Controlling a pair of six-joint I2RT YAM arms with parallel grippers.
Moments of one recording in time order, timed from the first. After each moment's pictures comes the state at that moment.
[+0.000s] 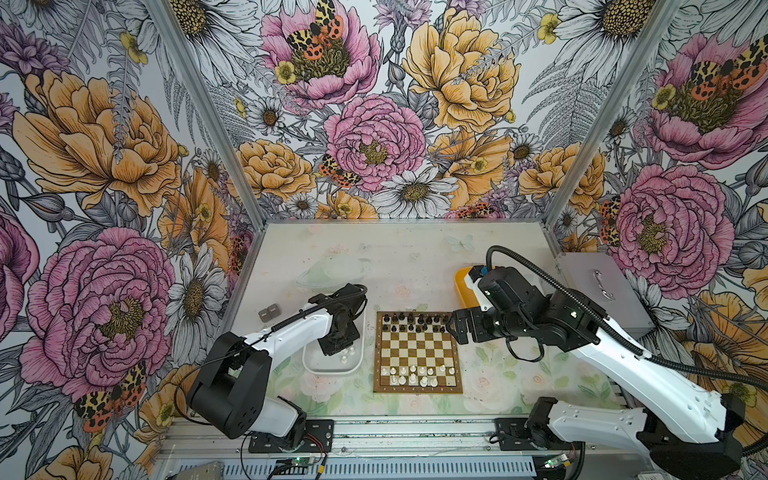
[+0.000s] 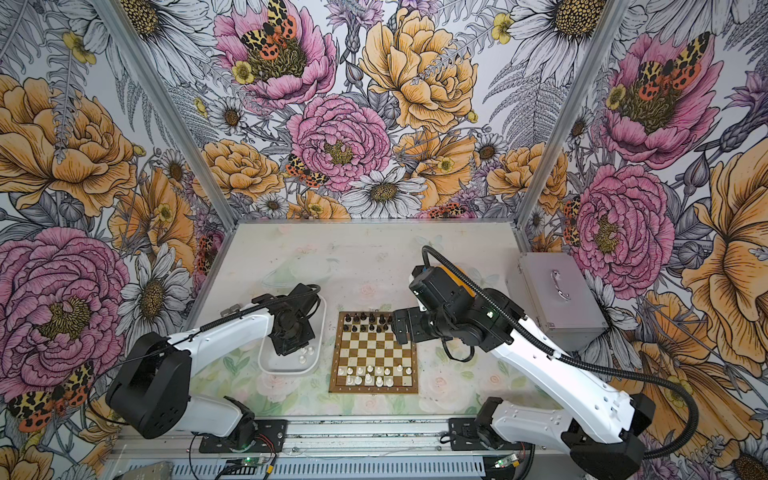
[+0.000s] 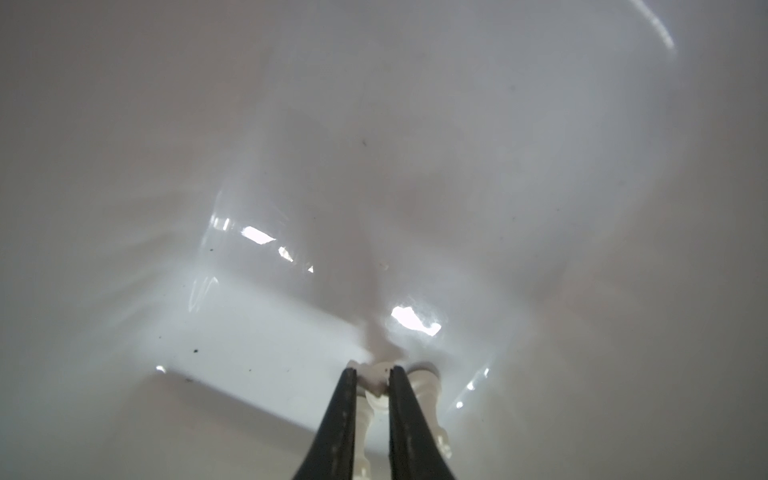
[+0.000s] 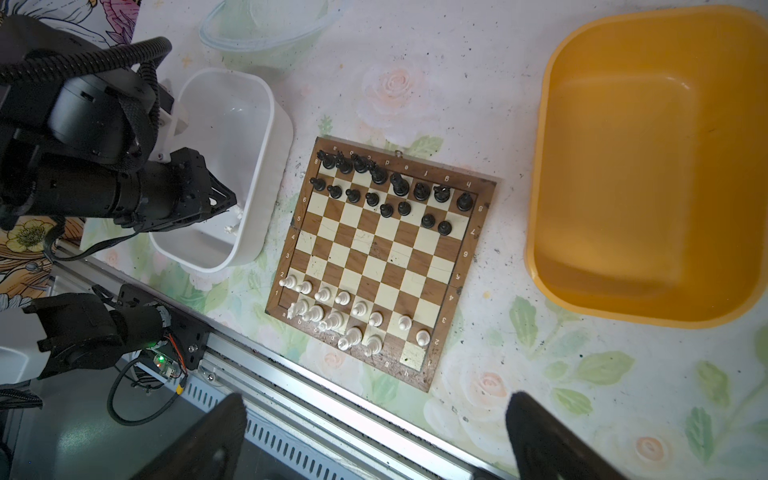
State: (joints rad) left arm -0.52 1.44 0.84 -0.86 -0.13 -1.02; right arm 0.84 1.11 1.35 -1.24 0.02 0.59
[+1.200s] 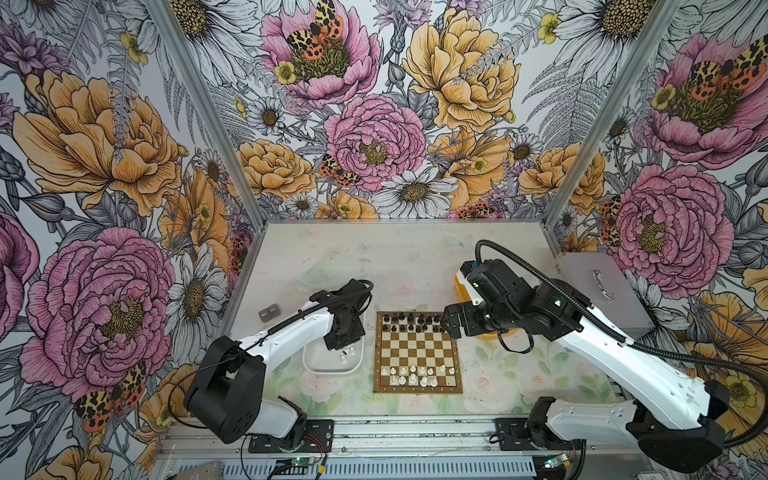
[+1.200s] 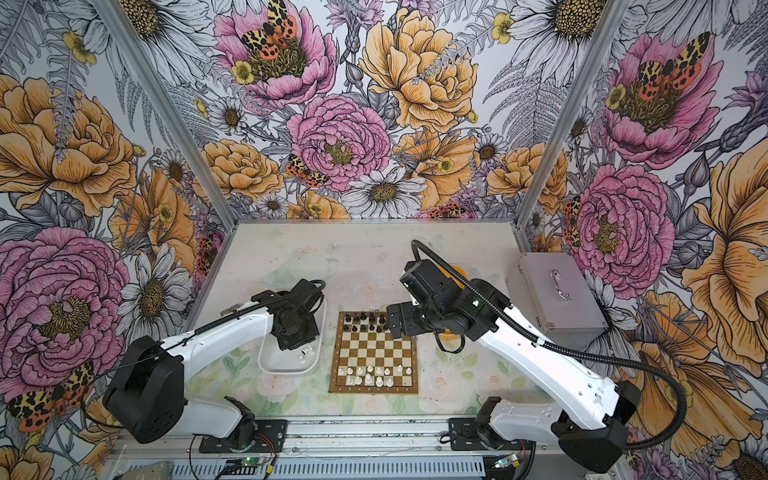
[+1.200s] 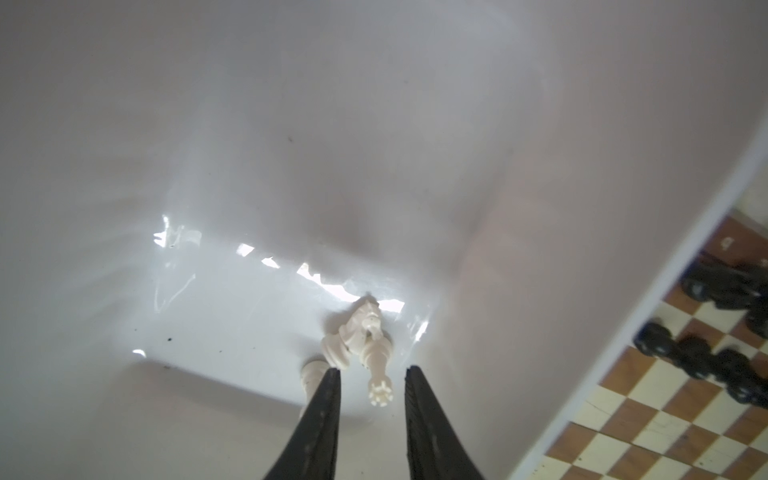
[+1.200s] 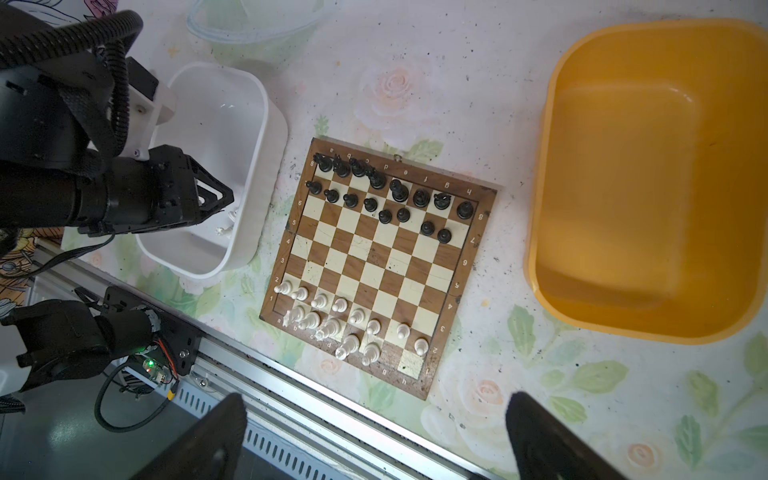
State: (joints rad) left arm -0.58 1.43 0.91 -0.88 -0.10 -0.96; right arm 0.83 1.20 1.41 -1.24 0.02 0.56
